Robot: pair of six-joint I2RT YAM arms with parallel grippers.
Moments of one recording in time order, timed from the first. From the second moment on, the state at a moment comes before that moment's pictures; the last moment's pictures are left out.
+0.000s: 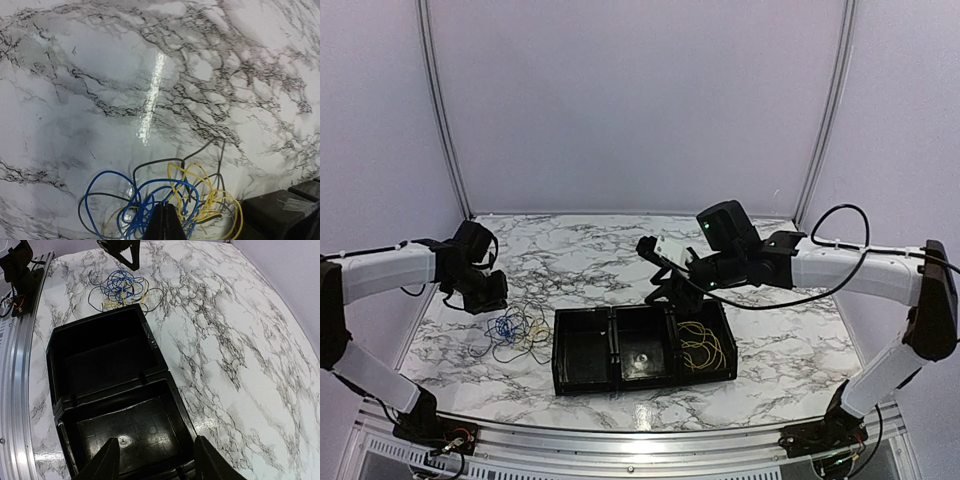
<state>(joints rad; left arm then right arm) -0.31 1.43 0.86 -0.58 0.06 -0.60 0.83 1.52 1.13 -0.31 -0.35 -0.35</state>
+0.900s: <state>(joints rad) -0.31 0.71 0.79 -0.62 0.38 -0.45 1.09 2.21 2.05 -0.15 -0.44 -0.30</state>
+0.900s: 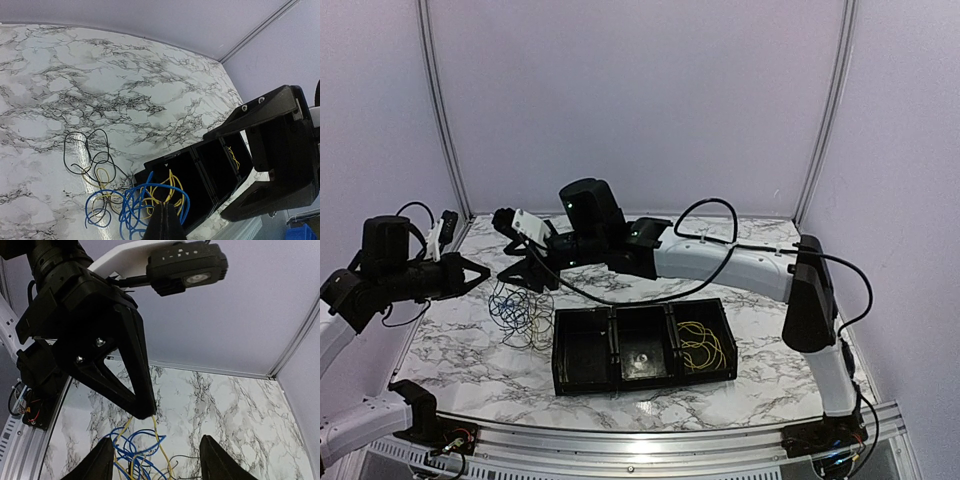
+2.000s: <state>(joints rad) -0.31 0.89 1.72 -0.83 0.19 -0.43 1.12 2.51 2.15 -0.05 -0.37 -0.19</state>
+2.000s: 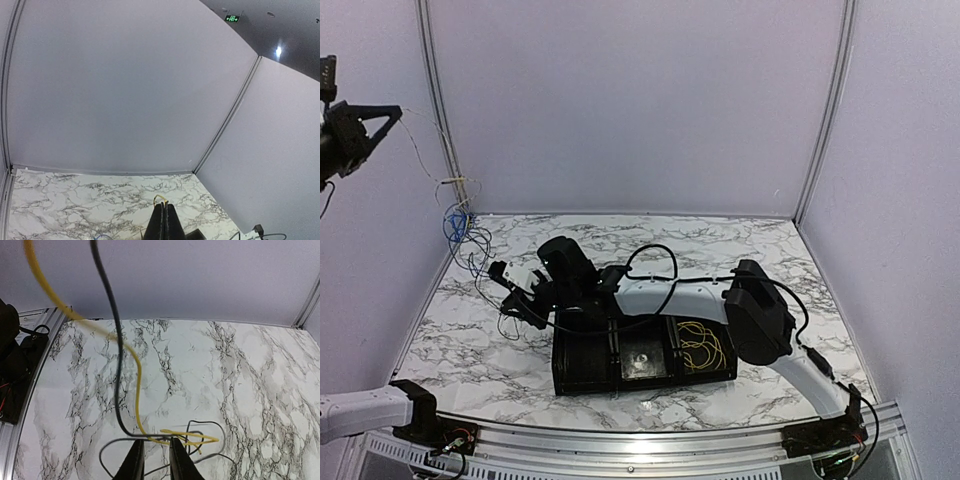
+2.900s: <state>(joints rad) -0.31 0.75 1.20 -0.84 0.26 -0.28 1.11 2.26 2.26 -0.07 -0.33 -0.22</state>
